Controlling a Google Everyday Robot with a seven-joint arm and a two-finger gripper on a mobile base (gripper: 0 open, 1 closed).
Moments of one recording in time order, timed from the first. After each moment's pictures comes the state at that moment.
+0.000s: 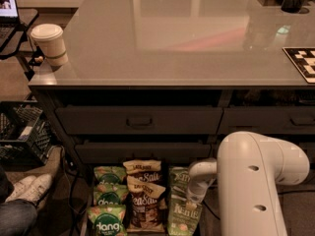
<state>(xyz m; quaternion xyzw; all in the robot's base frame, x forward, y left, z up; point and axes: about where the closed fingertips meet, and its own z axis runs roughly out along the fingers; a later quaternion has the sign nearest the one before) 0.491 -0.157 0.212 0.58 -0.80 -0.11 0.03</state>
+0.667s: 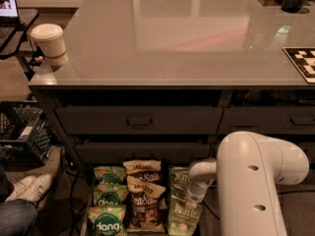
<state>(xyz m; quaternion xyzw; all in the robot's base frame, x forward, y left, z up) 0.491 -0.157 0.212 0.58 -0.80 -0.11 0.03</state>
